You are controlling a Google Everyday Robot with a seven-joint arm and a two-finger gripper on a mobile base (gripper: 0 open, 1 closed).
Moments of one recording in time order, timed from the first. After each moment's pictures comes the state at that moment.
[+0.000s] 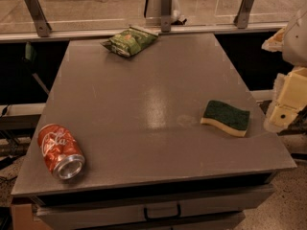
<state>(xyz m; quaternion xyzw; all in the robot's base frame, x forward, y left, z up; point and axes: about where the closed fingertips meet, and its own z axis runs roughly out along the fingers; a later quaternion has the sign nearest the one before) 0.438 -0.217 0.977 -0.60 0.78 -0.04 0.16</state>
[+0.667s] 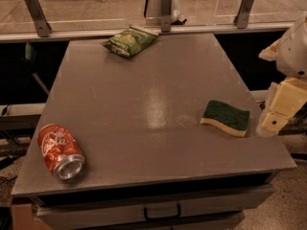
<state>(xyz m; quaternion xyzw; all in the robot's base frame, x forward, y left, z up) 0.446 -0.217 0.952 -0.59 0.79 -0.02 0.17</state>
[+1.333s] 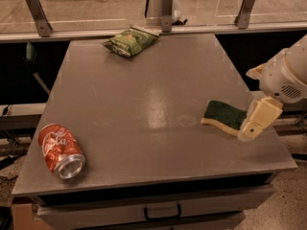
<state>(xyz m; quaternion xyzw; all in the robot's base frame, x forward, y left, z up) 0.485 -0.223 0.882 -0.57 0.80 0.03 0.22</state>
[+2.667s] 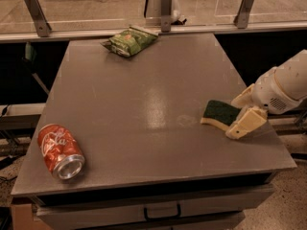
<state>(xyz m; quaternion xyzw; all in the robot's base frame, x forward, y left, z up) 0.504 -0.229 0.827 -0.54 0.81 0.07 0.23</state>
